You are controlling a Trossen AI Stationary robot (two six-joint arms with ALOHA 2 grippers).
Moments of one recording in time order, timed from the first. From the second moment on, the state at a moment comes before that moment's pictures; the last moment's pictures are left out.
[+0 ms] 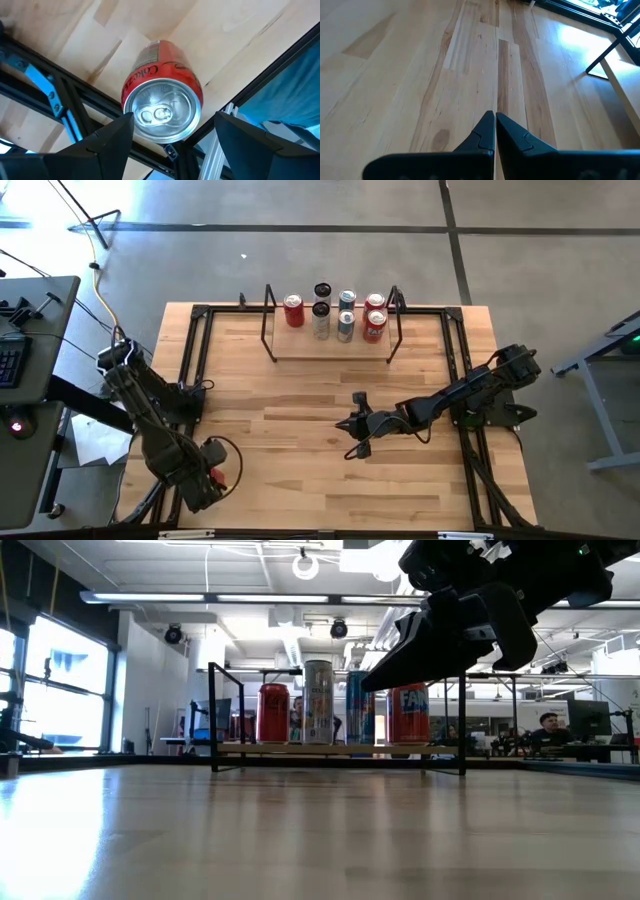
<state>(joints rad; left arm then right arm) -0.96 1.49 1.24 -1.25 0.12 -1.63 0.34 1.64 0.74 0.34 0.36 -0.10</state>
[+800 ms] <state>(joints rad) -0.94 1.49 1.26 -1.22 0.10 -1.53 0.34 1.64 0.74 0.34 0.36 -0.10</state>
